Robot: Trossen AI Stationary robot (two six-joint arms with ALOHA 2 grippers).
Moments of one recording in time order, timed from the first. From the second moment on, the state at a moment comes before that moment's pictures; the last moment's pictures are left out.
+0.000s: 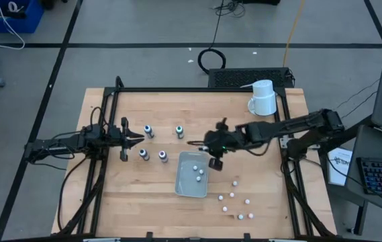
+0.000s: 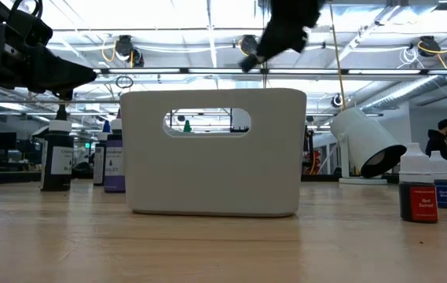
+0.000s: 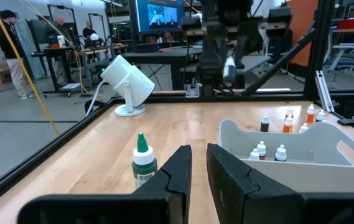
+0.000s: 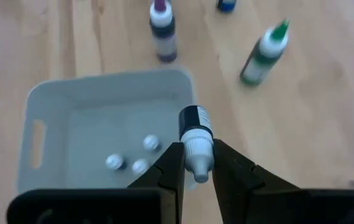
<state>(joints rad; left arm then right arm) 0.11 0.04 0.01 0.03 0.04 0.05 0.14 1.55 1.32 -0.66 0.18 0.29</state>
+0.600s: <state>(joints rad) 0.11 0.04 0.01 0.03 0.04 0.05 0.08 2.02 2.11 -1.21 0.10 0.09</state>
